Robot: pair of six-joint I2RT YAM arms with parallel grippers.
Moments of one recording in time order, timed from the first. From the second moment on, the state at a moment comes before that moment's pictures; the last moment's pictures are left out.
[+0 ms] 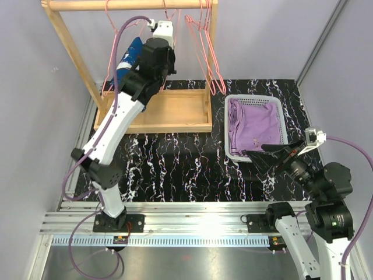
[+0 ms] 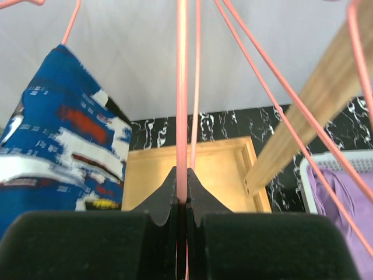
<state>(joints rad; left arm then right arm) -0.59 1.77 2.18 -0.66 -0.45 -0.11 0.14 0.38 1.00 -0.57 -0.49 0.56</state>
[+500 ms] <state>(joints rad) -0.56 1.88 2.20 -0.72 -0.40 -0.16 0.14 0.33 0.98 -0.67 -0.57 0.52</state>
